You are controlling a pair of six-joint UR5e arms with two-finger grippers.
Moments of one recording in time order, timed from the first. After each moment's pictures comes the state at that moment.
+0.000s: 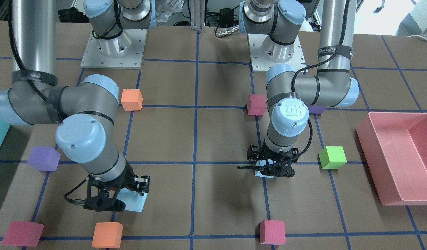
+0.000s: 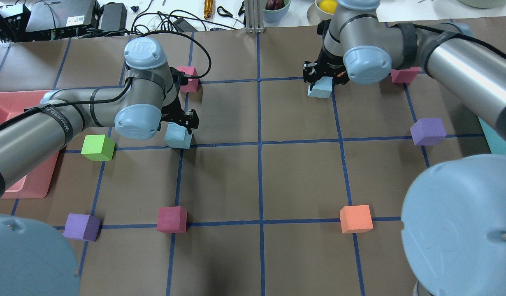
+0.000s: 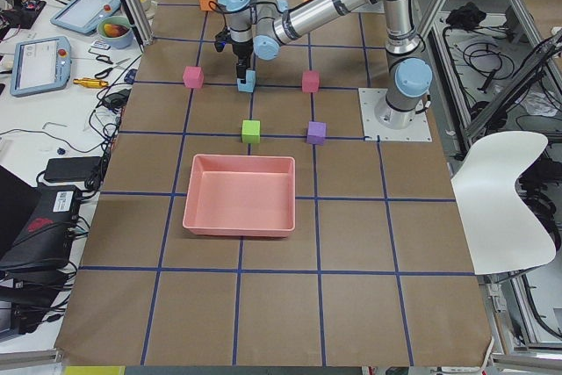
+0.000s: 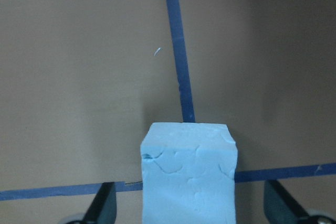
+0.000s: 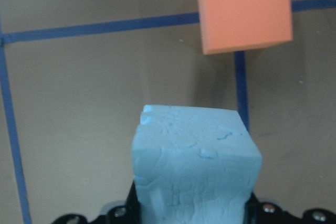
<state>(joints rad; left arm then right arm) -1.61 -1.99 -1.80 -0.95 1.68 0.08 1.66 -1.01 1.43 -2.08 -1.50 0.19</state>
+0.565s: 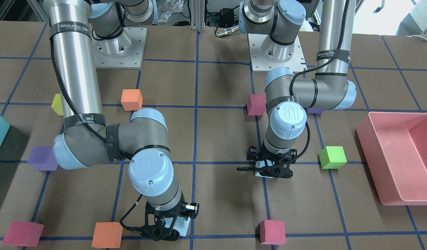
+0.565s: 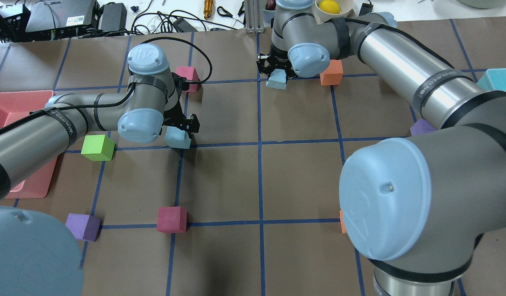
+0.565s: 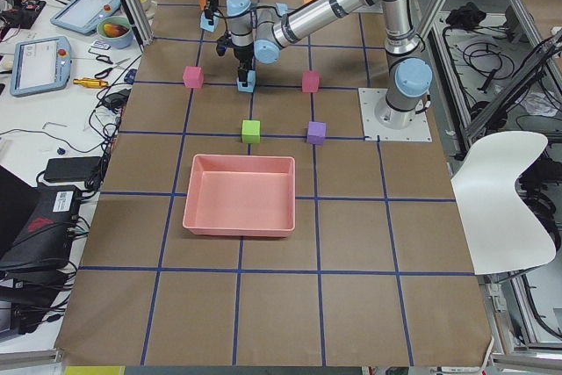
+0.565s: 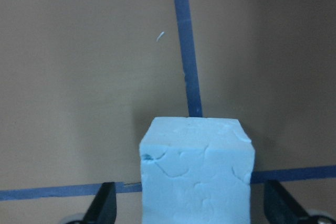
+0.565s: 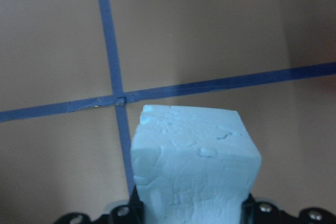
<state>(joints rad) -1.61 -2.00 -1.81 -0.94 1.68 0.08 1.81 -0.78 1.15 -2.07 -1.50 0.39</state>
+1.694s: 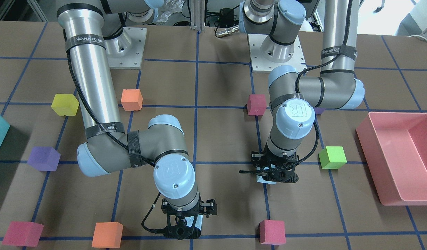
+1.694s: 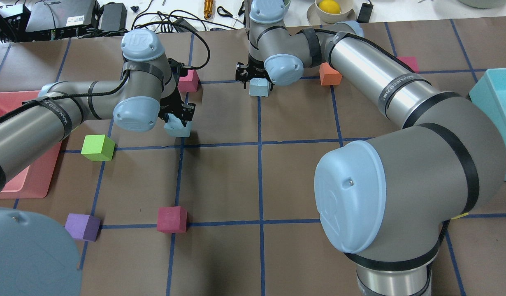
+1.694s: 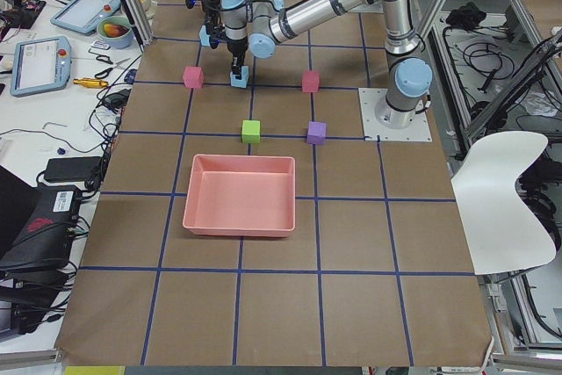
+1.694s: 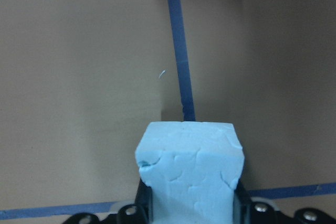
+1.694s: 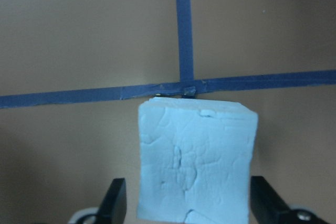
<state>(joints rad) -1.61 -1.99 -1.72 -0.97 1.65 0.08 1.85 -0.74 1.12 -2.07 -1.49 0.34</state>
